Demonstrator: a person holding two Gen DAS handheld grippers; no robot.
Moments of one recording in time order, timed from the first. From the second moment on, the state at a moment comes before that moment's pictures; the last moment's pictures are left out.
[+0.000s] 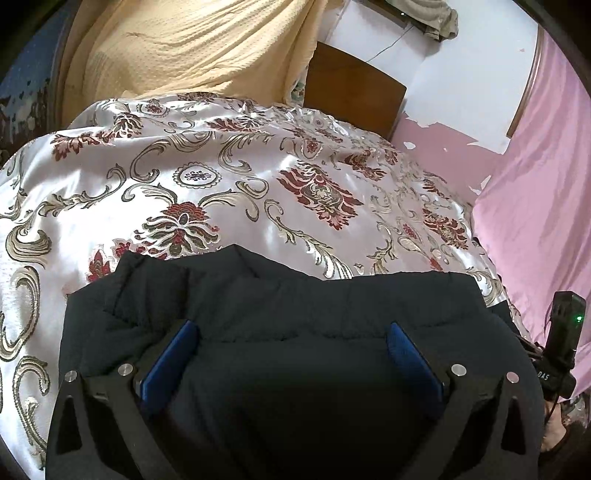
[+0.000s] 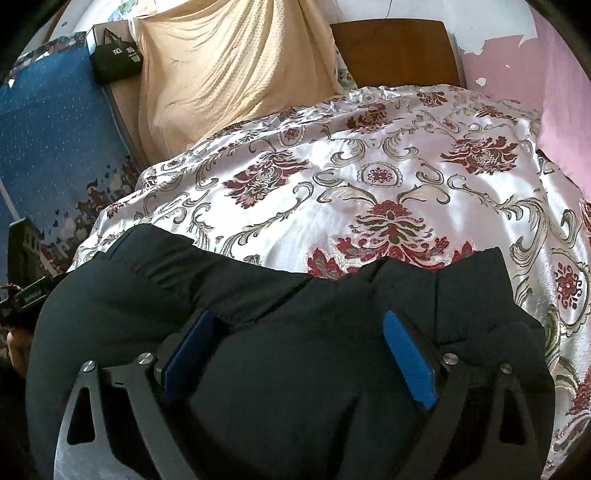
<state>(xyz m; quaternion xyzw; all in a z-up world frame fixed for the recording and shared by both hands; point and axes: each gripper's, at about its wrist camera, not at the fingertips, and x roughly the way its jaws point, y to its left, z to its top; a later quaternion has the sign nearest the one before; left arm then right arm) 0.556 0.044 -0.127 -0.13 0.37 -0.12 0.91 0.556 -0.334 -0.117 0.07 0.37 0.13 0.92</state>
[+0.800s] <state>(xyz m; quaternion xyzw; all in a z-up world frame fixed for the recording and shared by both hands) 0.556 0.043 -0.130 -0.13 0.37 -0.12 0.91 0.558 -0.334 -0.124 0.08 0.37 0.14 0.92</state>
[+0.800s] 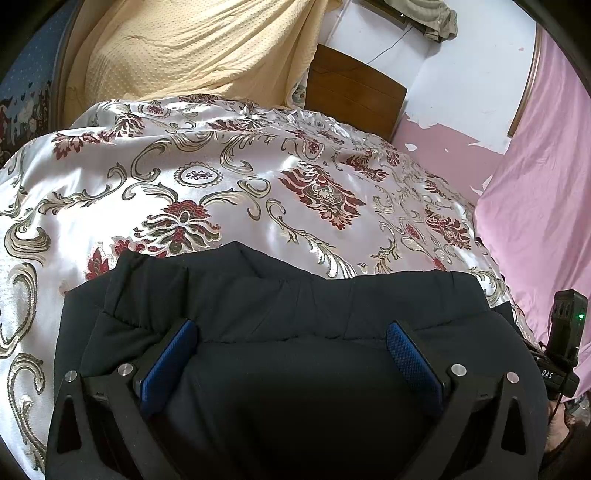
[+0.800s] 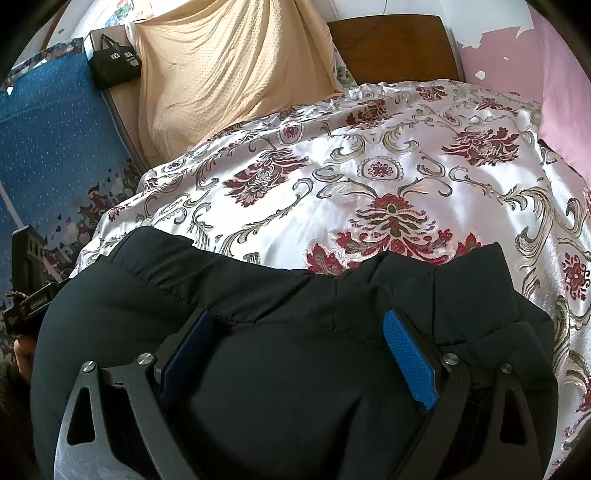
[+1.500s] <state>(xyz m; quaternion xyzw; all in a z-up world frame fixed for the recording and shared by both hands) 0.543 0.052 -0.125 -0.15 0.36 -0.13 0.91 0.540 -0.338 -0.113 0.08 0.35 0.13 0.92</state>
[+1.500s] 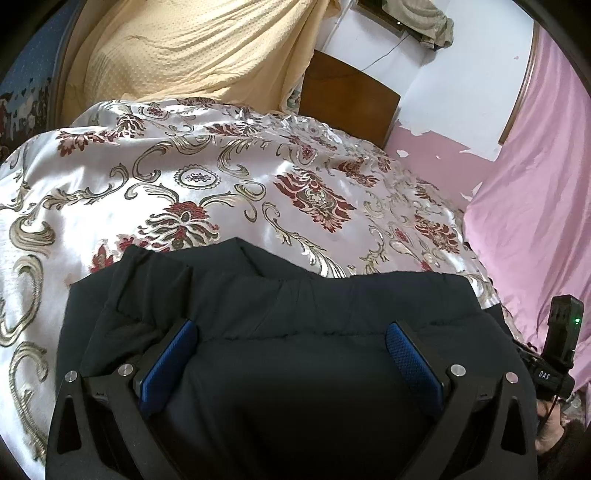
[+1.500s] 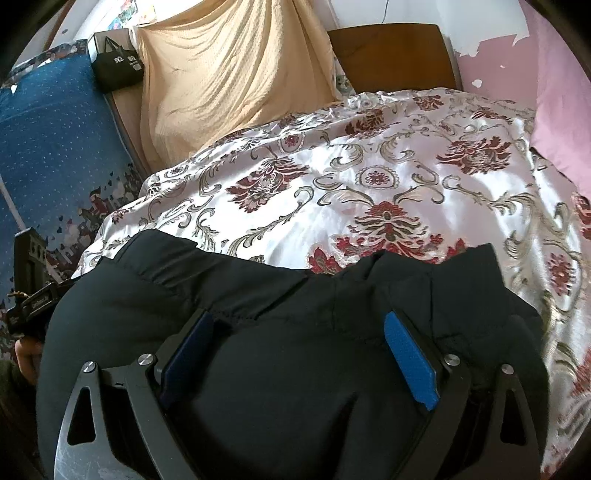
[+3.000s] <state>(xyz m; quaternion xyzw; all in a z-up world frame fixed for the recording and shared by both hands) 0.472 0.130 -0.165 -0.16 0.49 -0.25 0.82 0.430 -0.413 -0.129 0.11 0.42 0.27 0.86</state>
